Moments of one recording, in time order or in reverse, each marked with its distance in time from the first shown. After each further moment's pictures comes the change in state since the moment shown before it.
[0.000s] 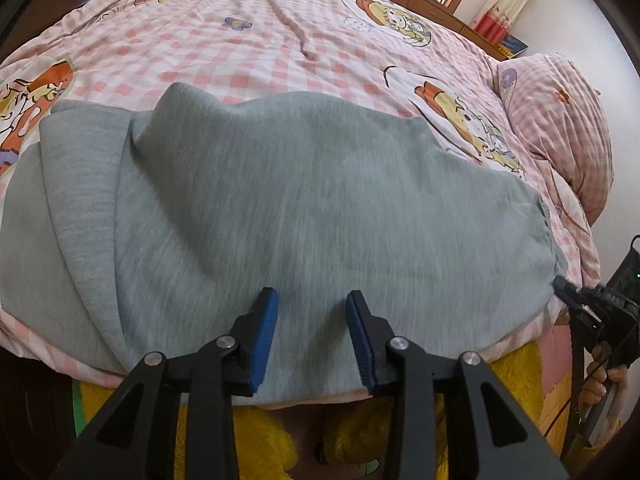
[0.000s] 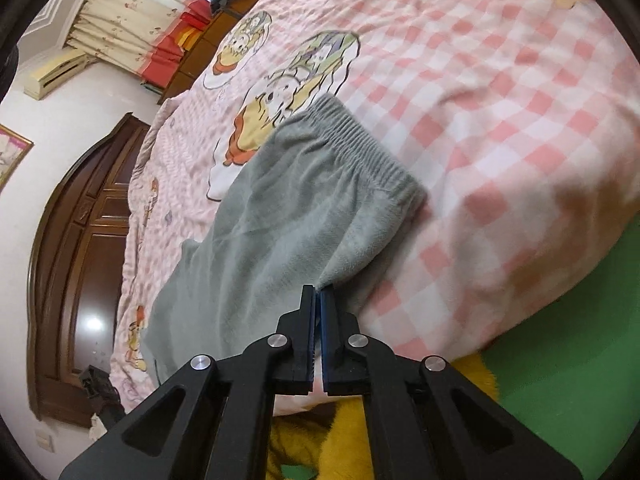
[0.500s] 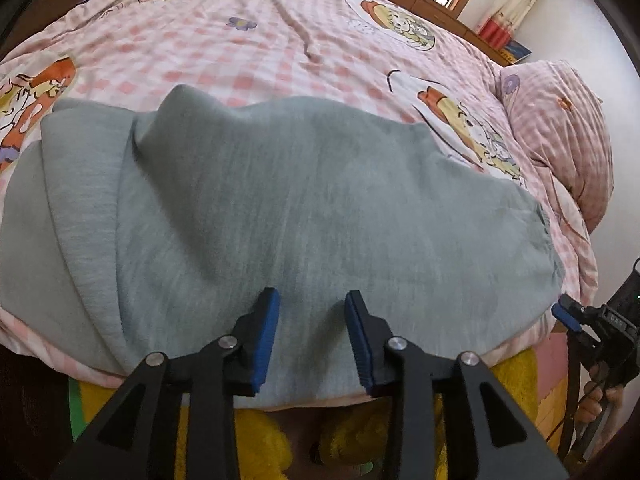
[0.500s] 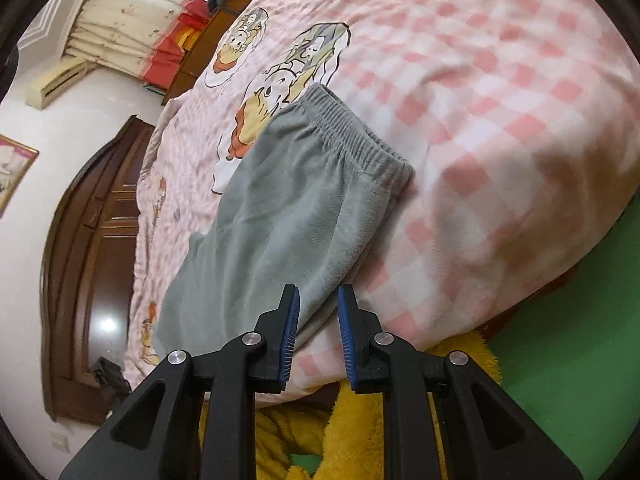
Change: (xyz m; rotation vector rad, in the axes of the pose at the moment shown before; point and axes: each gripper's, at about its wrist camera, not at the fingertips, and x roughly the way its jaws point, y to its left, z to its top) left arm 0.000 0.000 0.002 -0.015 -0.004 -0.006; right arm -0.001 -0.012 -0.007 0.049 0.043 0.073
